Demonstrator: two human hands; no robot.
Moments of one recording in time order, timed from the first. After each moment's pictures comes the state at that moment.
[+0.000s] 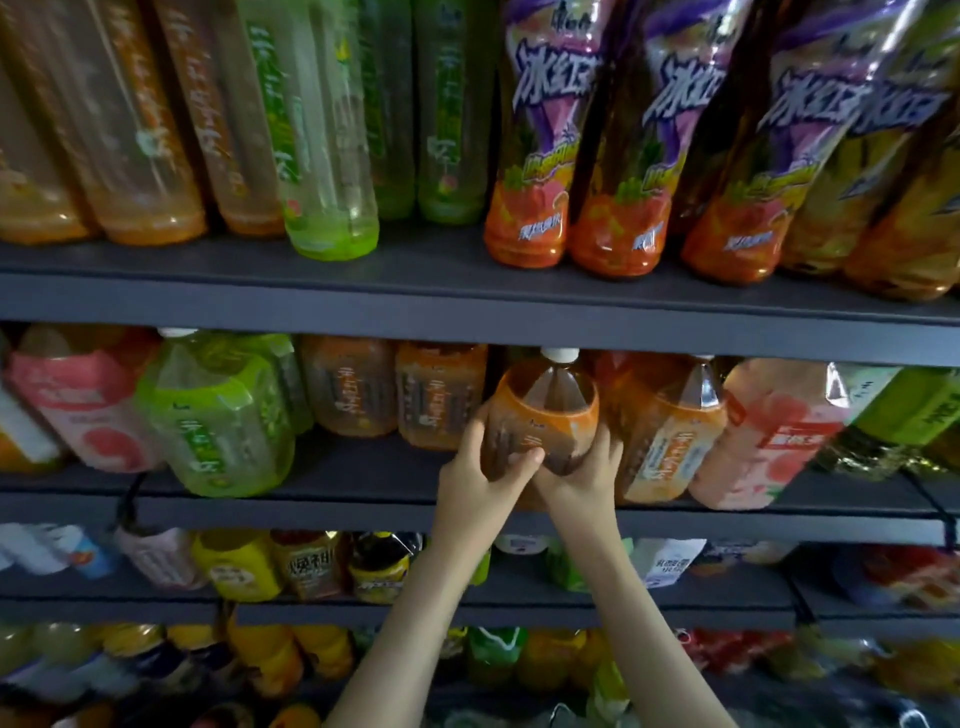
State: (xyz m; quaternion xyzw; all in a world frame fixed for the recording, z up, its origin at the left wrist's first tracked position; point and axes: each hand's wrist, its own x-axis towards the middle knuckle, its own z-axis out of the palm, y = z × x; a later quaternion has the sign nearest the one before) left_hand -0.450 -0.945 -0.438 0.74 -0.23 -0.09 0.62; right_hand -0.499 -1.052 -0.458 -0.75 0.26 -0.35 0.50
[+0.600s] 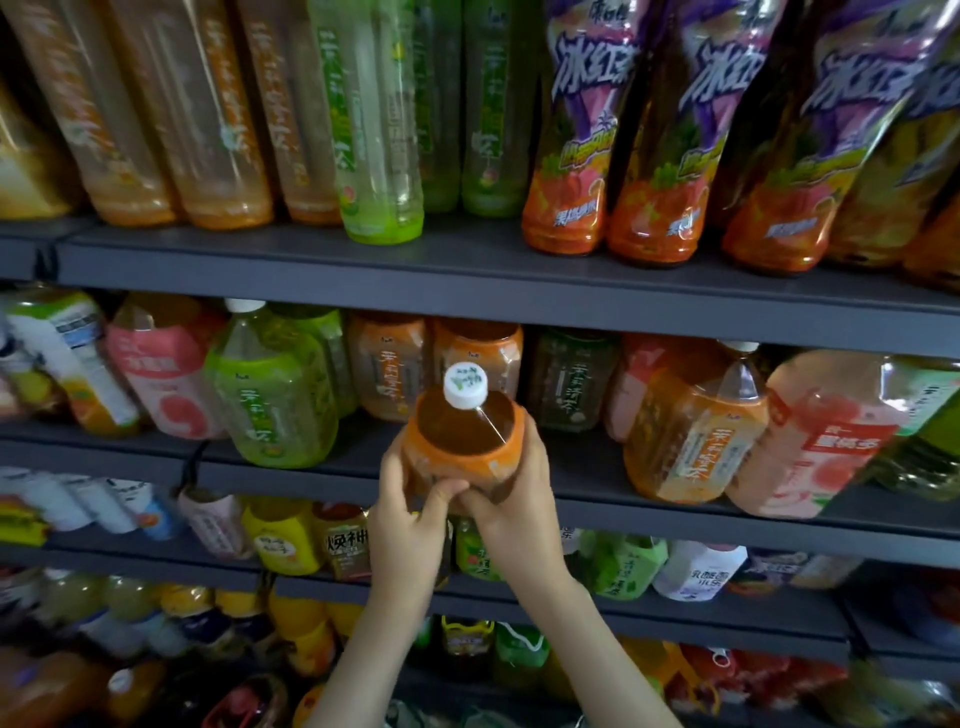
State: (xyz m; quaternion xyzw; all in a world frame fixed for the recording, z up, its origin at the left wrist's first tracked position) left_hand -0.466 -0.868 -0.463 0.76 -0.12 0.08 0.64; right_hand -0.500 -0.971 -0.452 -0.78 0.11 -0.24 0.56
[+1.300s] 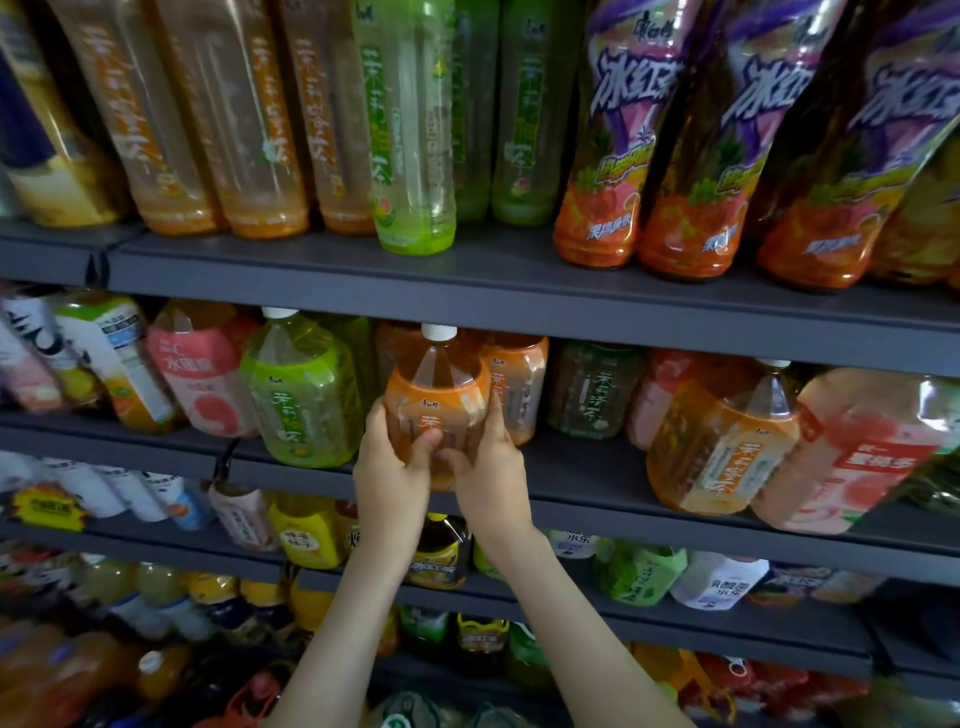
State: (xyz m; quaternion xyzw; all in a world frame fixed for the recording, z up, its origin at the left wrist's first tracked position) left_hand -0.417 -0.857 -0.437 0.81 -0.08 0.14 0.56; right_hand -0.449 -0.945 -0.431 -0.85 0.16 -0.19 0.47
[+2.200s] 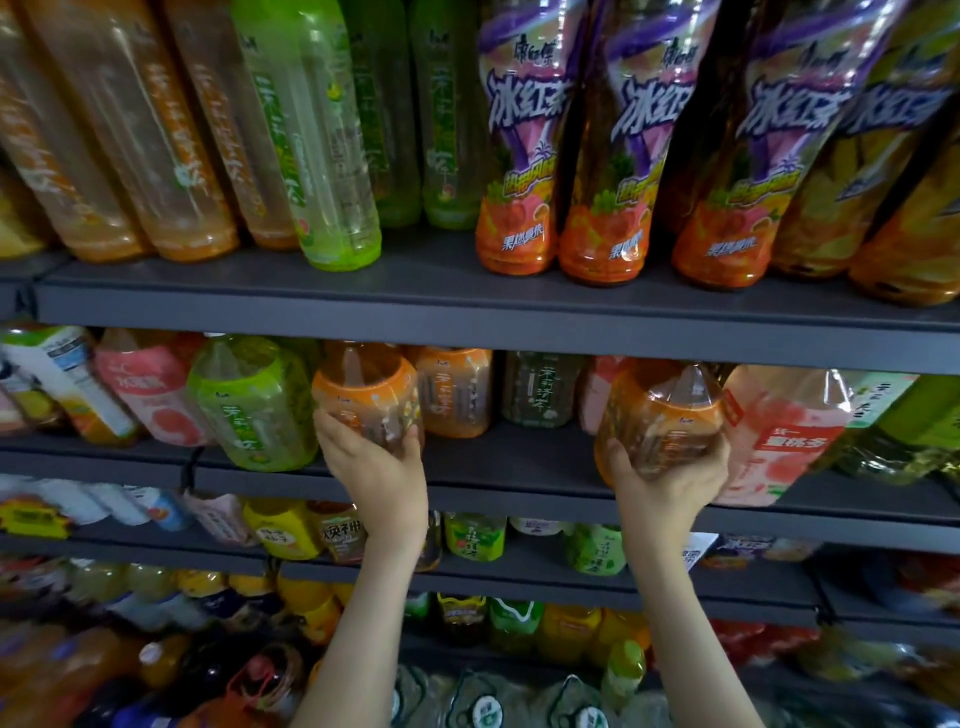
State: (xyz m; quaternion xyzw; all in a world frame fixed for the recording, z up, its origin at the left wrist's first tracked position) left_hand -0.431 -0.905 -0.430 0.83 0.05 0.17 0.53; right_hand -0.543 -1.095 -0.439 -0.69 0.41 -0.44 0.40
